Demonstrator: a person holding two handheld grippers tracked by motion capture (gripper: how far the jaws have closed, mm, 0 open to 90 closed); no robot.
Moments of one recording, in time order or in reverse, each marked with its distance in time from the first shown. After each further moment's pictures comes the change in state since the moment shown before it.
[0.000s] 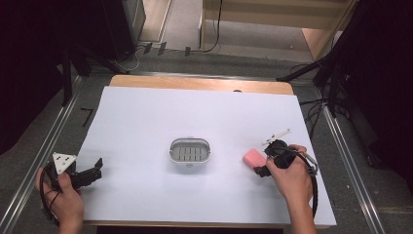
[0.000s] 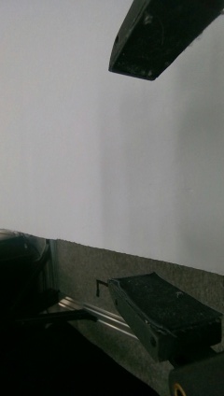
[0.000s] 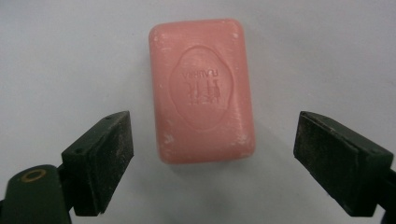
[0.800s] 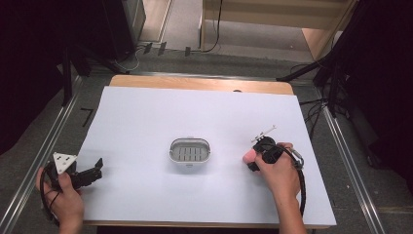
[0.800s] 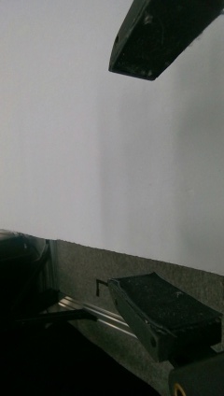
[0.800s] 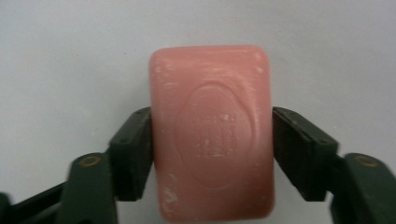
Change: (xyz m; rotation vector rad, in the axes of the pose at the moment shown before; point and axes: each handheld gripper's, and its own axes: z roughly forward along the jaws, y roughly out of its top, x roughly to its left) left arm 0.000 0.000 0.000 0.006 -0.001 0.011; right arm 0.007 0.022 0.027 0.060 -0.019 -0.001
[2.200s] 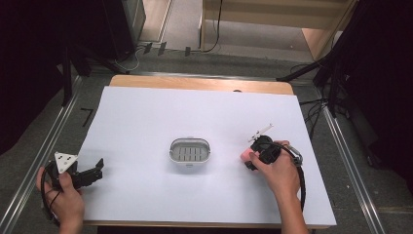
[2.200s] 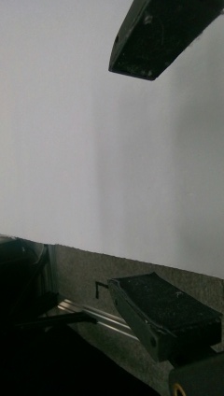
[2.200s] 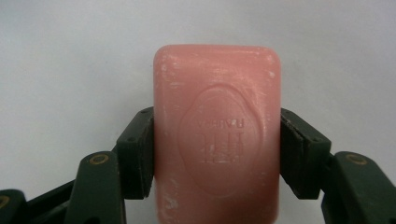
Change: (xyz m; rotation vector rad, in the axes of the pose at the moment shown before) left arm -0.001 0.000 0.001 0.010 -0.008 0.013; right arm 0.004 0.007 -0.003 -0.022 0.043 -0.098
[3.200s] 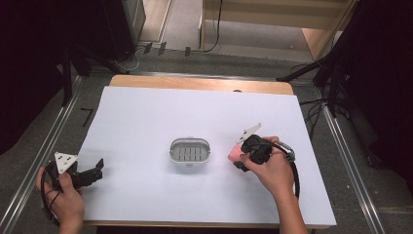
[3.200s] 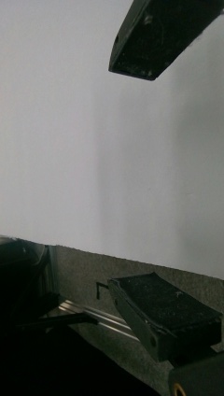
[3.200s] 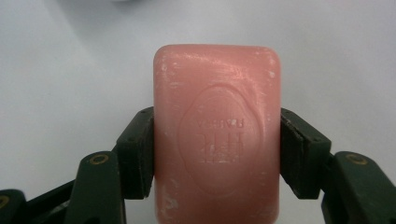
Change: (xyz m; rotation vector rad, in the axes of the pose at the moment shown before) left arm 0.000 0.000 0.000 -0.004 -0.006 0.000; right arm 0.028 0.022 -0.015 -0.088 0.072 -0.214
